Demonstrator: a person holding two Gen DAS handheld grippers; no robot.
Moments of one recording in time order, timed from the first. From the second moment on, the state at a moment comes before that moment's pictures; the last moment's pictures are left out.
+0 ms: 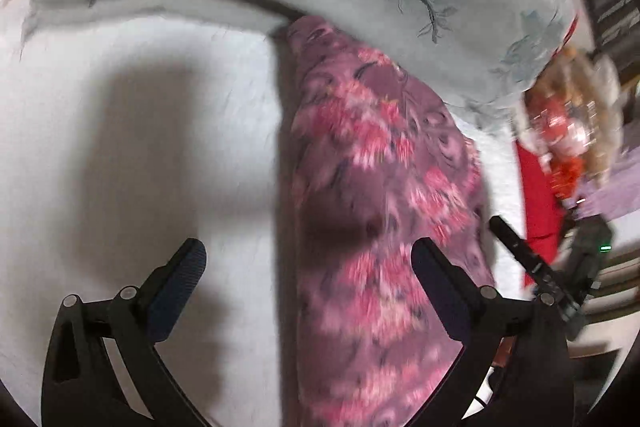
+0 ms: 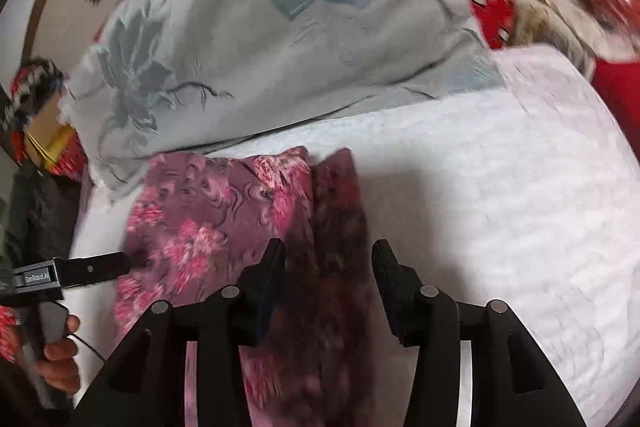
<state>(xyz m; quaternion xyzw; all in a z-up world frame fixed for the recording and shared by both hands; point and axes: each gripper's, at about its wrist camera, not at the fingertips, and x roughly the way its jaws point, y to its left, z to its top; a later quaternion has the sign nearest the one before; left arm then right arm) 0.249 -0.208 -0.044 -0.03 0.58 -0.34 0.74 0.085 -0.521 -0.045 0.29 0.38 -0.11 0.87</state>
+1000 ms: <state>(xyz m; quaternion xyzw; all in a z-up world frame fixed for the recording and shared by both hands) 0.180 -0.222 -0.029 -0.01 0.57 -0.36 0.74 0.072 -0.473 -0.038 0.30 0.35 -0.05 0.89</state>
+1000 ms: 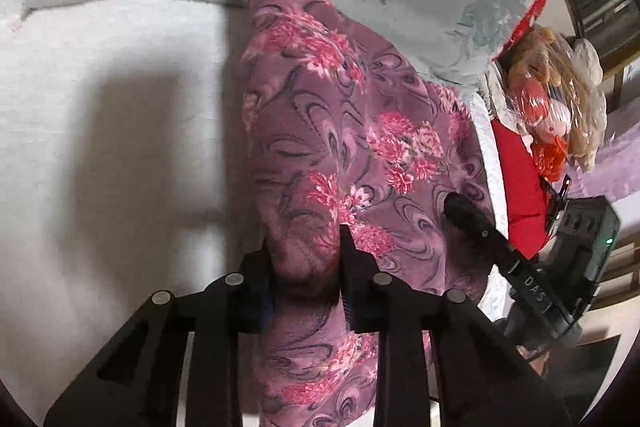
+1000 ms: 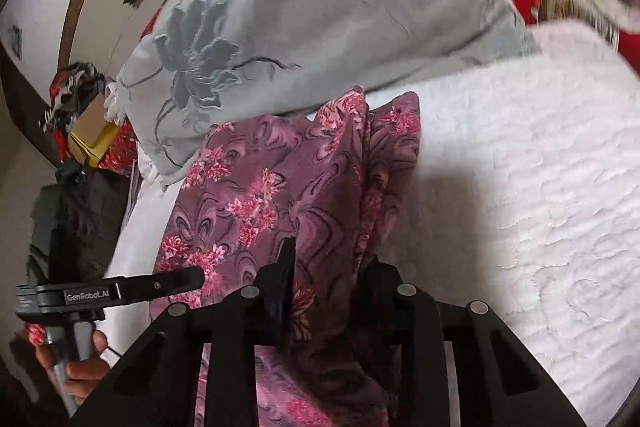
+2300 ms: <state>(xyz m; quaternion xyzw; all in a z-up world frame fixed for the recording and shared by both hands) 0.154 -0.033 -0.017 -0.06 0.51 -0.27 0.81 0.039 -0.319 -0.032 0.27 0.36 -0.03 0.89</state>
